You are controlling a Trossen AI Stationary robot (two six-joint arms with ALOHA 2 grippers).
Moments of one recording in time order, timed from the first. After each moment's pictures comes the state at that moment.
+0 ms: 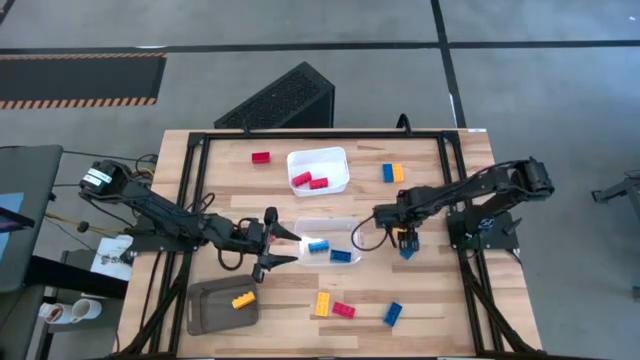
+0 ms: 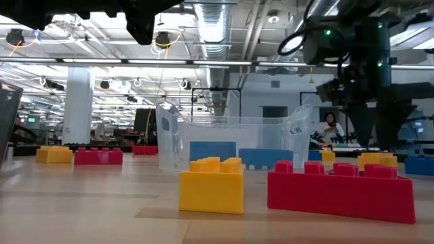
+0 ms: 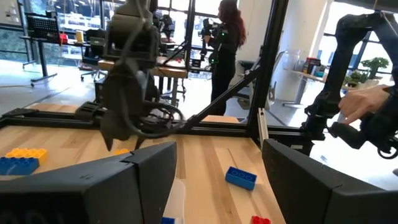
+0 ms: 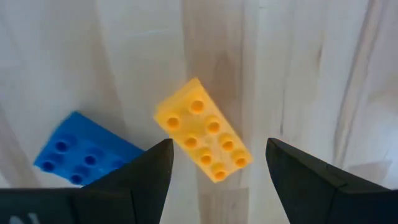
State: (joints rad) left arm -0.36 1.29 0.46 0.87 -0.22 -0.13; right arm 0.04 1.48 0.82 -0.98 0.13 0.11
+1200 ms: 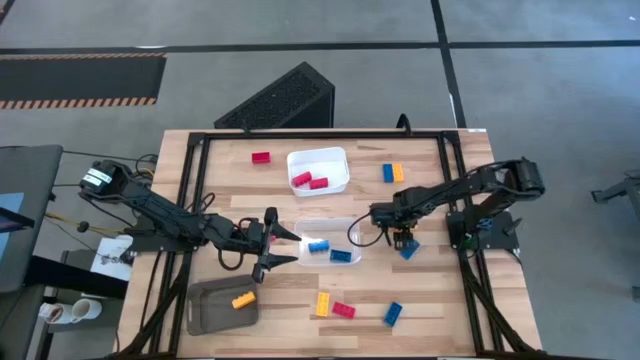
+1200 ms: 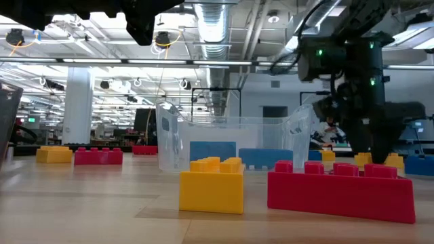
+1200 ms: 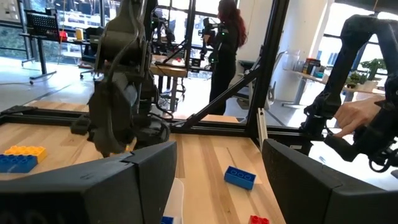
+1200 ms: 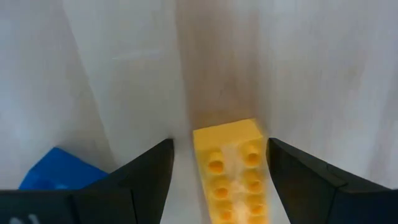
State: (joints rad) left arm -0.36 1.29 0.46 0.87 -0.22 -0.14; right arm -0.01 1.56 0.76 -0.82 0.08 0.09
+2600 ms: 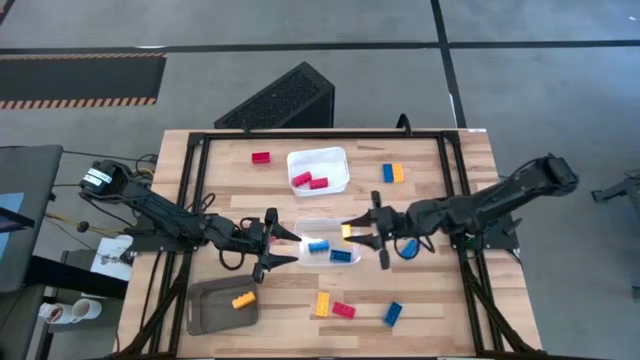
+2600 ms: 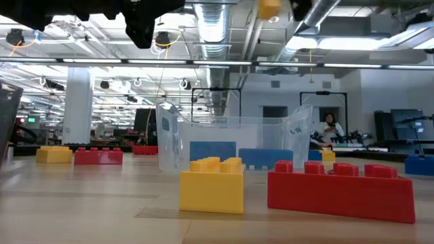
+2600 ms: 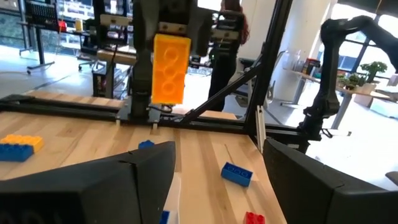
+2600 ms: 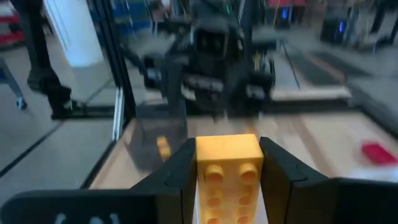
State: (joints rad) left arm -0.36 1.30 0.46 0.85 -0.22 -0.18; right arm 0.29 1.22 0.76 0.33 0.23 0.10
